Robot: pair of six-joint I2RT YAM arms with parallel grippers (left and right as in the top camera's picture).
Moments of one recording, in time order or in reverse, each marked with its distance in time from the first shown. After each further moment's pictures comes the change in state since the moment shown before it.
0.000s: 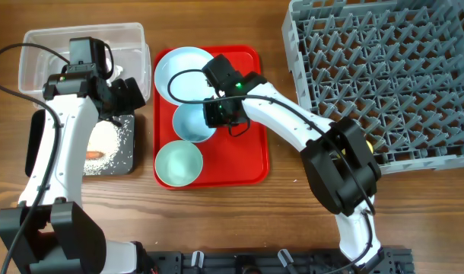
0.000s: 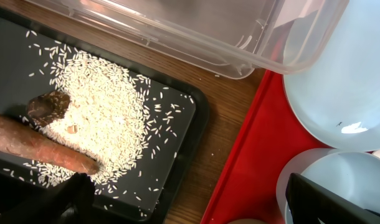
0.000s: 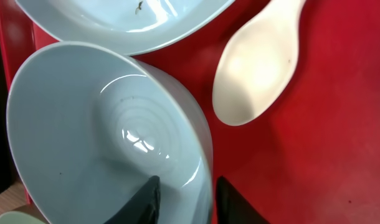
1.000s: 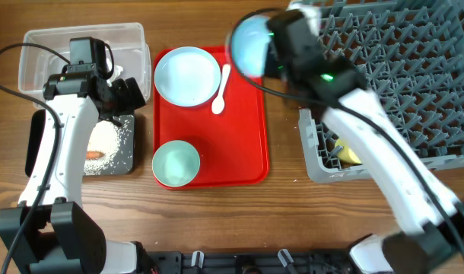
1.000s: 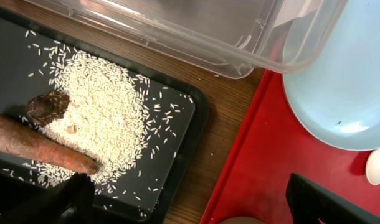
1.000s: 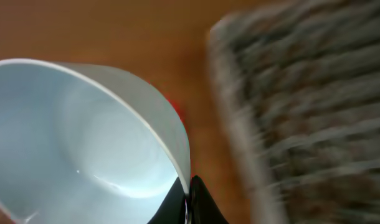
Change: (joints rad) left arm 0.000 0.000 0.000 0.000 0.000 0.000; right arm -0.149 -0.535 0.002 -0.080 0.704 -0.021
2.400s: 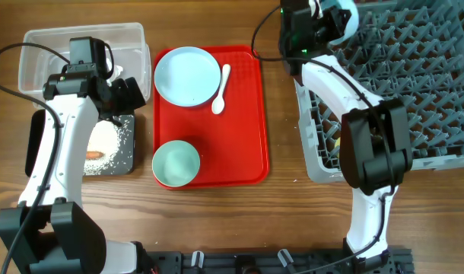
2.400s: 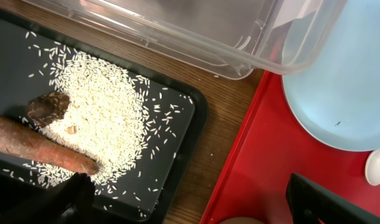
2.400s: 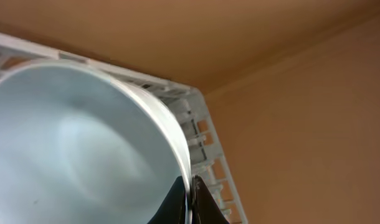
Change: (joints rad) left arm 0.000 0.000 0.002 0.000 0.000 0.000; right arm -0.209 0.553 -0.002 0.871 0.695 -1.108
